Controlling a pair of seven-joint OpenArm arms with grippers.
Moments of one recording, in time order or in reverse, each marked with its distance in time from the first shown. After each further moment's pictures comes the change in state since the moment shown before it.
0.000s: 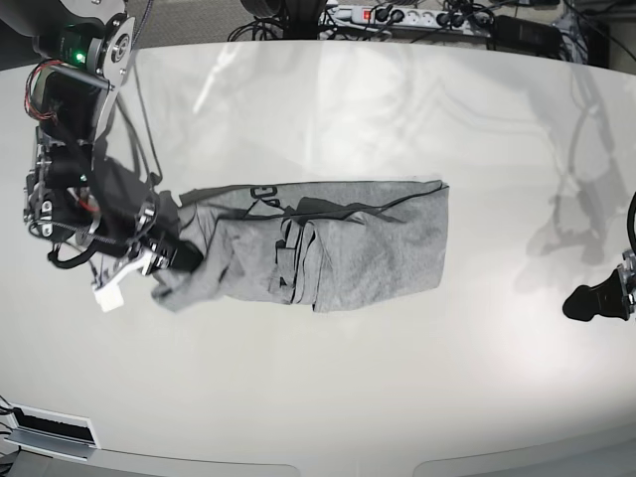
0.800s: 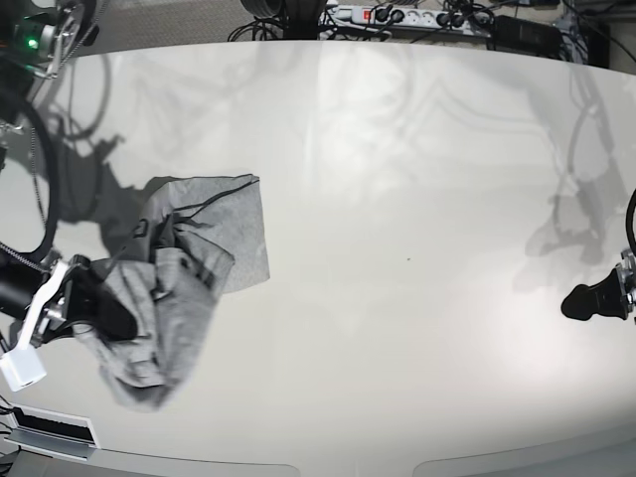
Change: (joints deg) left arm 0.0 0.3 0.0 0.0 0.0 0.0 0.0; right arm -4.5 8.0 -0.2 44.2 15.2 0.3 -13.9
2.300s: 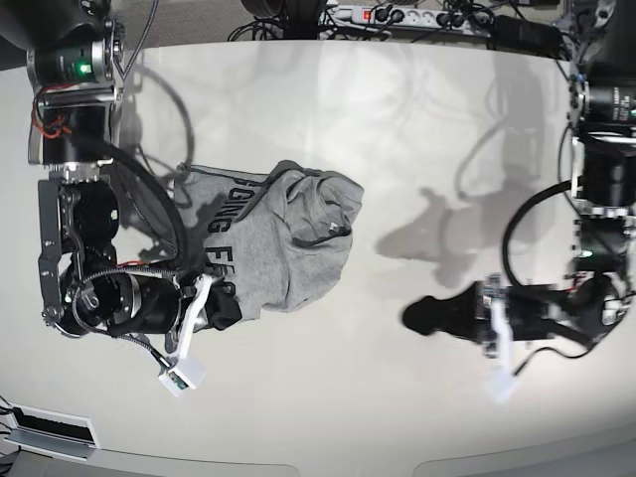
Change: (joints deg) left arm 0.7 19.5 14.7 18.7 0.0 0.0 0.0; right arm 9.6 -7.1 -23.9 -21.7 -35.4 0.0 18.4
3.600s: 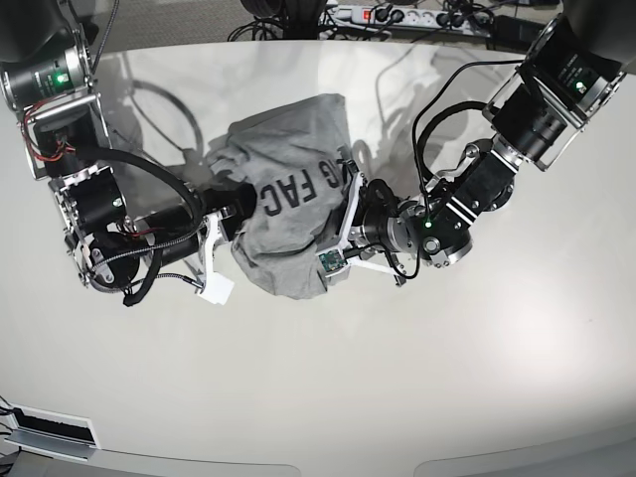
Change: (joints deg) left arm 6.1 4.6 37.4 1.9 74.9 11.0 -47.9; right arm 0.7 5.7 -17.6 -21.7 40.7 0.0 -17.6
